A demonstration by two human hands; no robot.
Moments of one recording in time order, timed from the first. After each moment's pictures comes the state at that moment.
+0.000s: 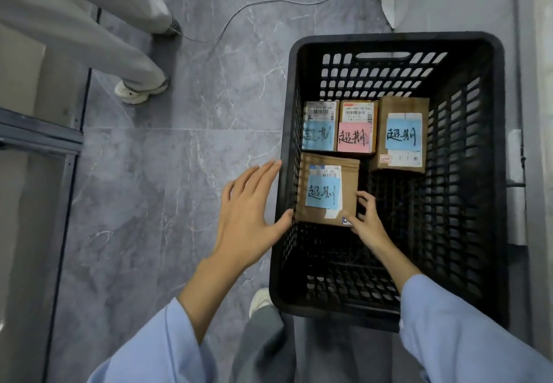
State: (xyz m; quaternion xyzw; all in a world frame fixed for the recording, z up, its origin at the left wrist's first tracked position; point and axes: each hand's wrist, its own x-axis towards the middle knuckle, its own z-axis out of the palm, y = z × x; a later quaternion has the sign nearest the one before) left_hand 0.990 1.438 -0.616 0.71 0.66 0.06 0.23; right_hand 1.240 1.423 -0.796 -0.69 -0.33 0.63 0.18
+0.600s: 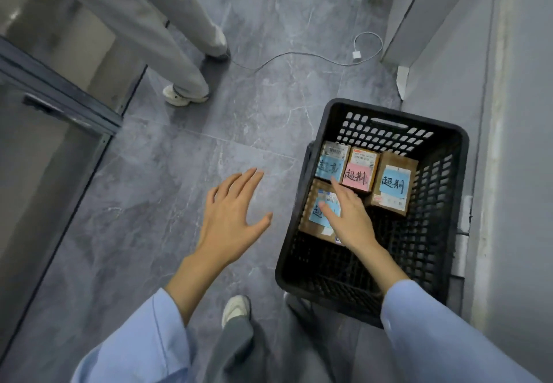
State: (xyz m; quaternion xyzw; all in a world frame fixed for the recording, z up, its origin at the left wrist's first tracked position) left_hand 0.941 1.393 -0.509 0.66 0.72 0.07 0.18; right_hand 1.178 1.462 -0.596 -0.61 -0.67 0.42 0.08
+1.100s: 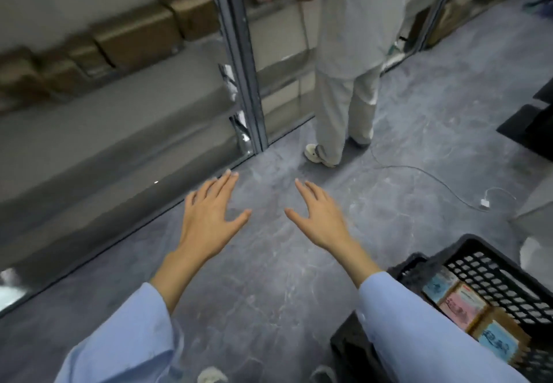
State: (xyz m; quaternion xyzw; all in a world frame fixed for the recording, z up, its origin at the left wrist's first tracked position) left_hand 0.733 1.191 -0.337 0.38 0.92 0.09 0.03; right_hand 0.863 1.383 -0.389 -0.26 -0.91 0.32 0.02
